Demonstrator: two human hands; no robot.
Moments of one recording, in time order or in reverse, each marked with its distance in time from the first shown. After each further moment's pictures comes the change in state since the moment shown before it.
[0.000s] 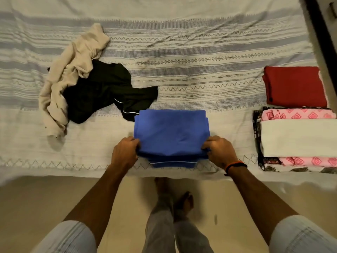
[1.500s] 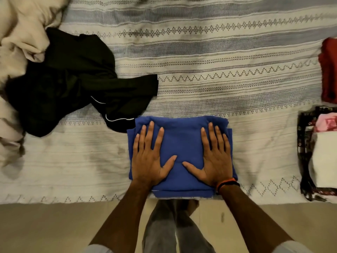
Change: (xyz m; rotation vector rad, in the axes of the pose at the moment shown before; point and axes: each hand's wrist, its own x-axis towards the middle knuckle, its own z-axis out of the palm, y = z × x) left_hand 0.095 0.031 0.108 -0.064 0.245 0.129; right_hand 0.093 -0.015 0.112 -0.012 0.093 0.190
